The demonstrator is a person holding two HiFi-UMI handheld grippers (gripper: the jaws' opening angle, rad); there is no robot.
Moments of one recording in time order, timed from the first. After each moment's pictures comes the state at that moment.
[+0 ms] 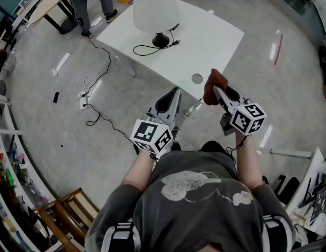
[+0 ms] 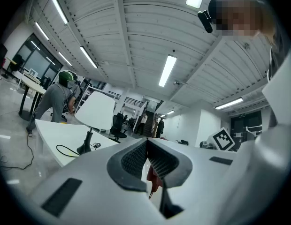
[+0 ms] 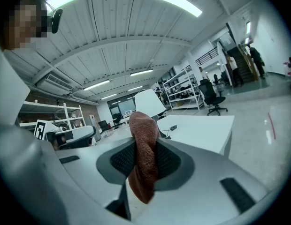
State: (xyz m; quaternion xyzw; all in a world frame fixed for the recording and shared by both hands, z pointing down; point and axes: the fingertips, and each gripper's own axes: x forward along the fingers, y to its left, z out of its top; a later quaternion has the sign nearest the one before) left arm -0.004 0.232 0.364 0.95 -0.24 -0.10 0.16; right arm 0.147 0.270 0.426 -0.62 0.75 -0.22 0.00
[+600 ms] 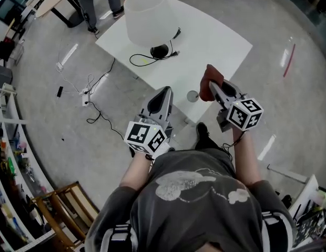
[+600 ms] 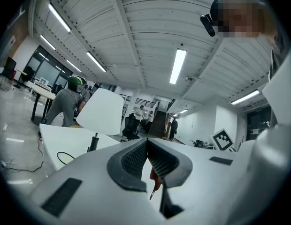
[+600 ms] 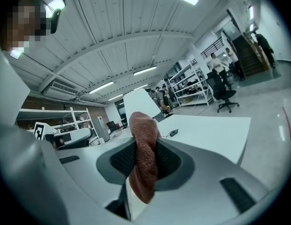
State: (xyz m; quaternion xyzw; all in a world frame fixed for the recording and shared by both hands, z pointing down) left arm 0.052 0.157 0.364 0.93 -0.32 -0.10 0.15; right arm 0.218 0.172 0.433 -0.56 0.79 -0.24 0.01
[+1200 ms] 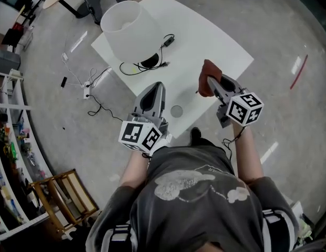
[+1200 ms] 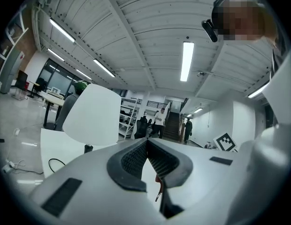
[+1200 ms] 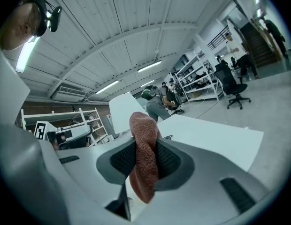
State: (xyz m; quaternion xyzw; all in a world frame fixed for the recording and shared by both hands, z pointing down) left arm 0.142 0.094 0.349 0.90 -0.41 -0.09 0.14; right arm 0.322 0.093 0.433 -0.50 0.83 -0.26 0.00
